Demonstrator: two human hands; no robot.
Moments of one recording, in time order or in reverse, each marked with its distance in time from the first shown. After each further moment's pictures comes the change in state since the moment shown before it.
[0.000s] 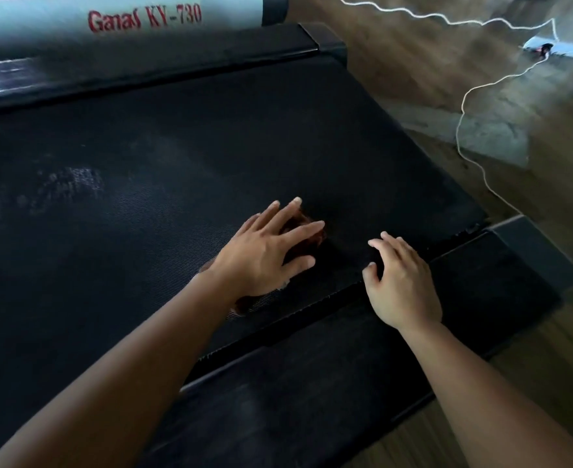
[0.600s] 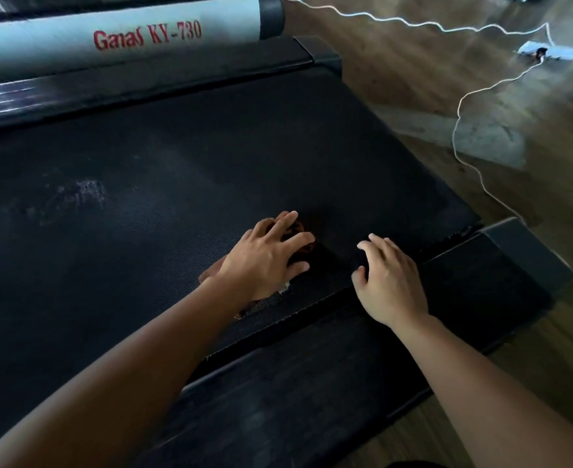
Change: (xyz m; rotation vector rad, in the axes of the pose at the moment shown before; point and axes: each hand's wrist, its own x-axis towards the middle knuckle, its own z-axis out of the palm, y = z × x) left_hand 0.009 0.005 0.011 0.104 0.049 -0.019; right_hand 0.006 -0.003 -0.002 -0.070 -0.077 -0.058
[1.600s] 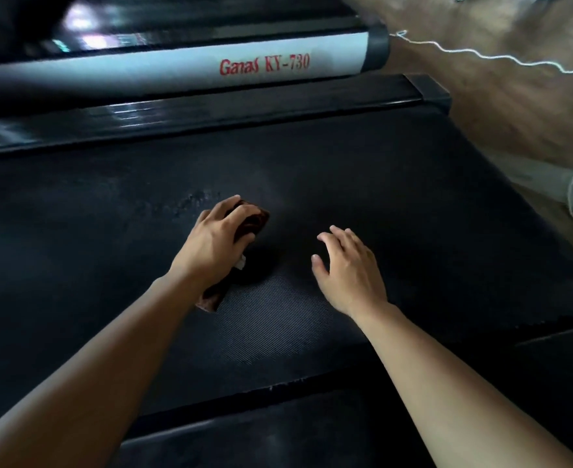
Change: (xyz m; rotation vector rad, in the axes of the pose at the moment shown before) left_hand -0.122 -0.152 -0.089 -0.150 0.359 -0.523; right_hand 0.059 -0.203 0.035 0.174 -0.058 -0.357
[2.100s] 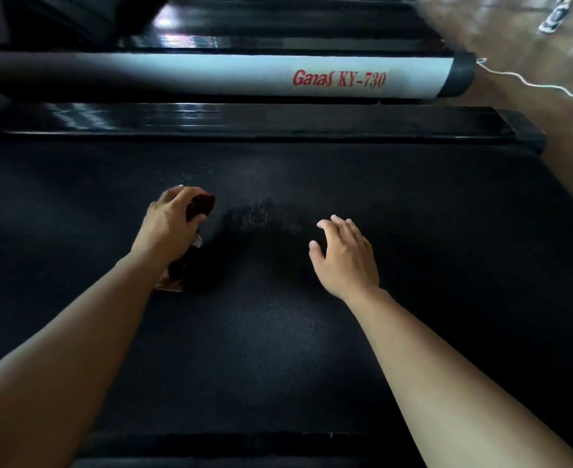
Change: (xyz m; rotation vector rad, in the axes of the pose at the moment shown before) left_hand -0.002 -0.166 -0.070 0.013 0.179 -0.369; right_hand 0.088 -0.103 0.042 0.019 -0.063 -0.103
